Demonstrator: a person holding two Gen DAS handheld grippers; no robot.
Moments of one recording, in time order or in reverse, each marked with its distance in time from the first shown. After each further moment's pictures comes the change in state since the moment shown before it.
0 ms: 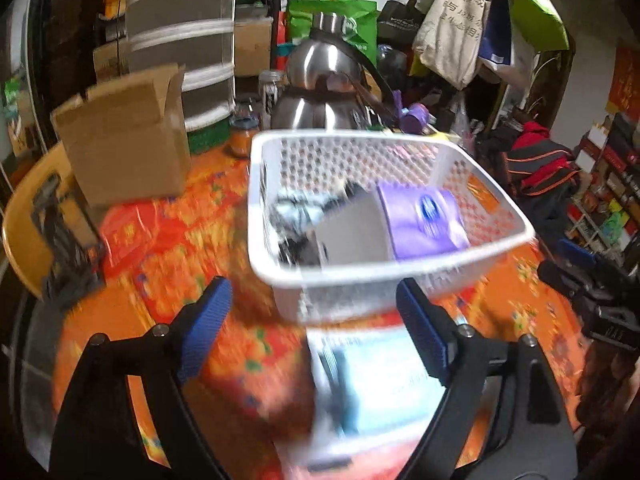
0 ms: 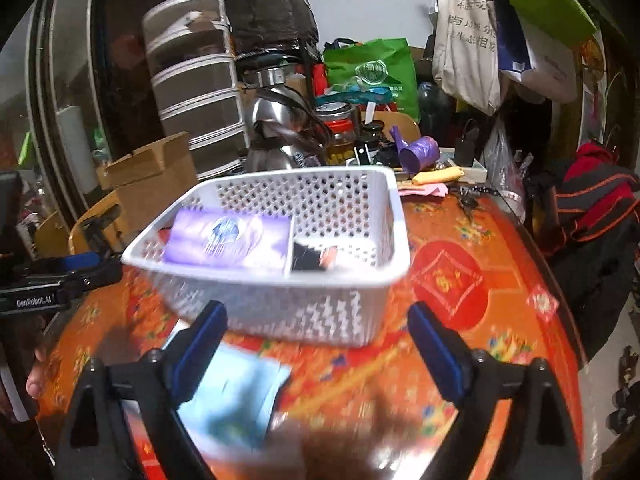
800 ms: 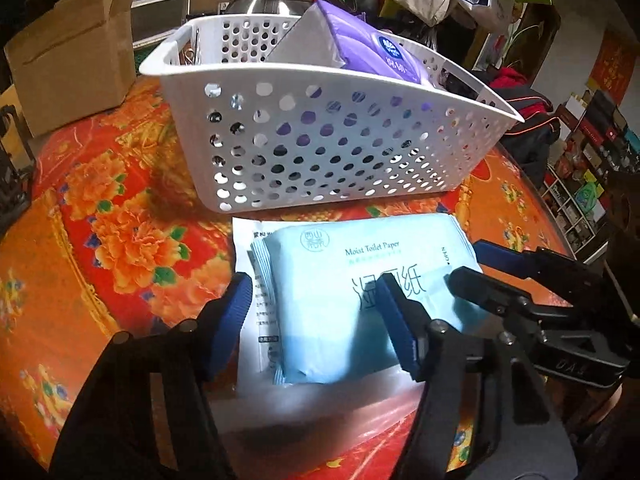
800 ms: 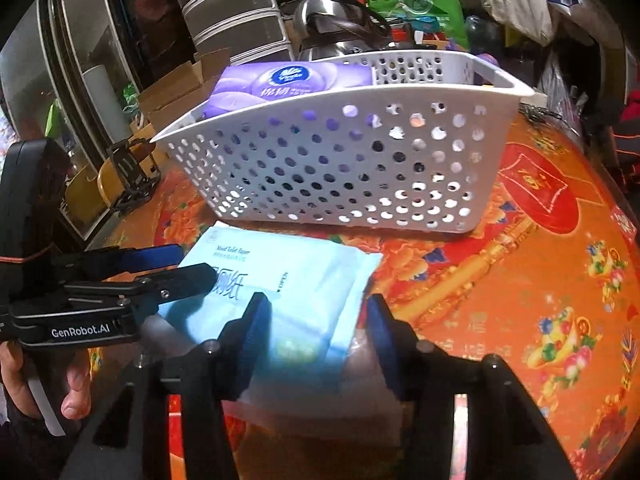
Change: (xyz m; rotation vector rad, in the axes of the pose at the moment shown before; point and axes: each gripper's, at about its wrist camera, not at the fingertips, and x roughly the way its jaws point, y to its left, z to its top) left arm 0.056 -0.031 -0.082 0.014 0.172 -0.131; right arm 0.056 0.038 -0.067 -0.010 0.217 0.172
